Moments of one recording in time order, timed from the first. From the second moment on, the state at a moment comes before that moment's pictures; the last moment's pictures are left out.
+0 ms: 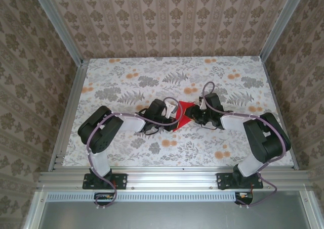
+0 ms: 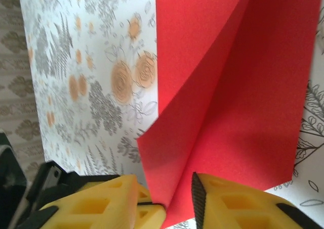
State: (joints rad) left arm -0.79 1.85 0.84 0.23 0.46 -0.36; right arm 0.33 1.62 0.67 0.16 -0.48 0.86
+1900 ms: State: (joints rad) left arm -0.71 1.94 0.83 0.42 0.70 -0.59; right arm 0.32 1.76 0.80 0.04 -0.47 0.78
